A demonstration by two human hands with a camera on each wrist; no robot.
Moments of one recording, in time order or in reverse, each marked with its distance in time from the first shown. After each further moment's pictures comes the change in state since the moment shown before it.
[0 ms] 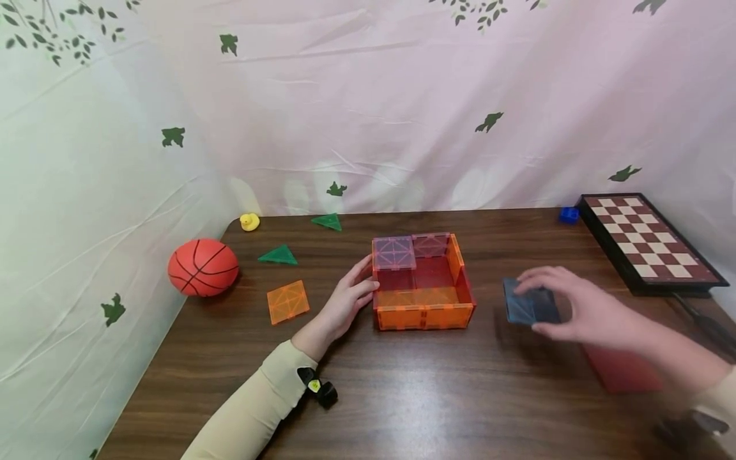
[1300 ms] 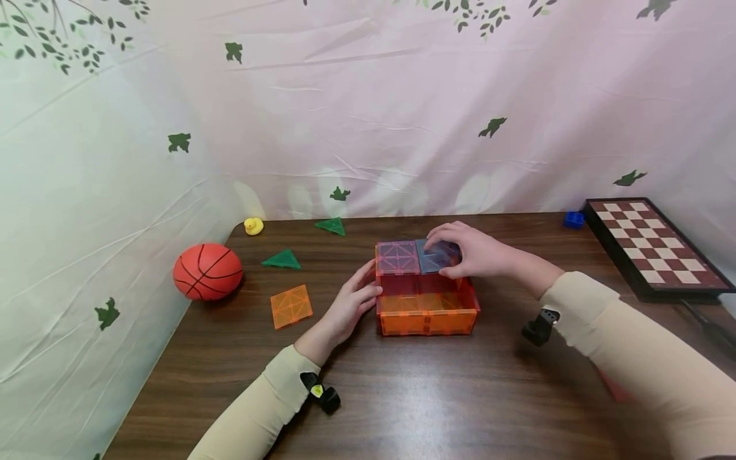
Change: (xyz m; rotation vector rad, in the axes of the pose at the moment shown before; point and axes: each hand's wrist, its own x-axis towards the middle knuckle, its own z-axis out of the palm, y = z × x) left_hand -0.001 -0.002 0.002 0.004 0.012 0.002; right_hand 0.168 -0.021 0.028 0.148 -0.135 -0.201
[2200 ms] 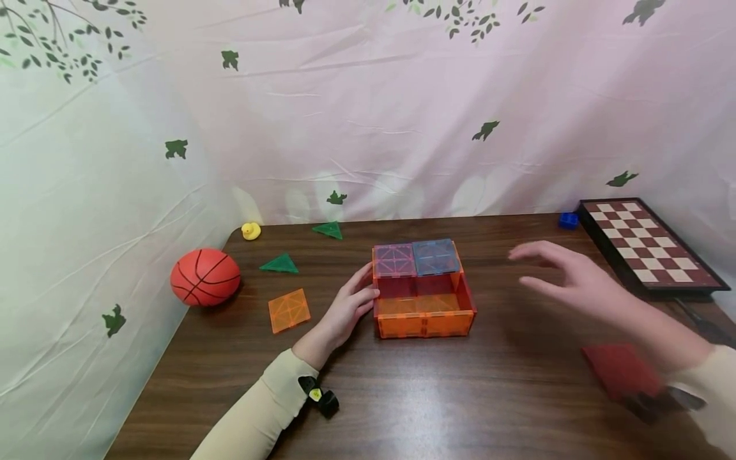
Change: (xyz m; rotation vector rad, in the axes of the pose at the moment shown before) left_hand -0.002 0.000 0.002 0.009 -0.006 0.012; right_hand -0.141 -0.022 -0.029 -0.029 0.324 0.220
